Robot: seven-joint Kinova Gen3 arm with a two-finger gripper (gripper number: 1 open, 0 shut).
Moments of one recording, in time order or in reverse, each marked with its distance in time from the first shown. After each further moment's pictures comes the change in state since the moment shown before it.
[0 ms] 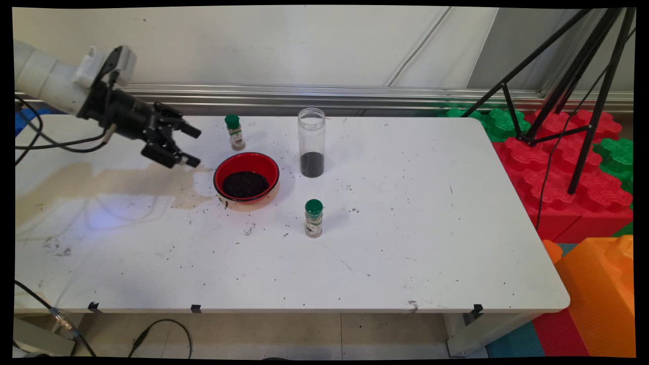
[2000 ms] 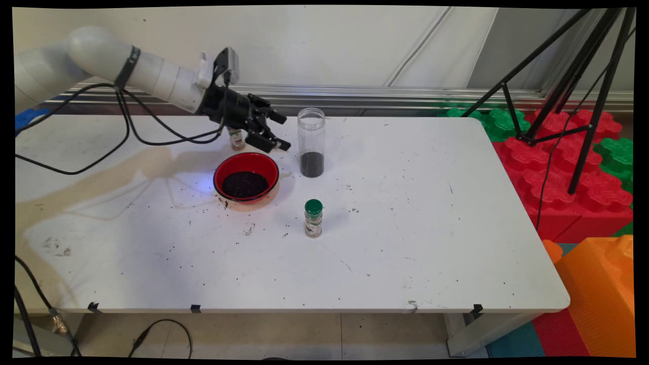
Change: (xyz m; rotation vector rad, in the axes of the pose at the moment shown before) arm 0.077 -0.041 0.151 -0.012 0.162 0.074
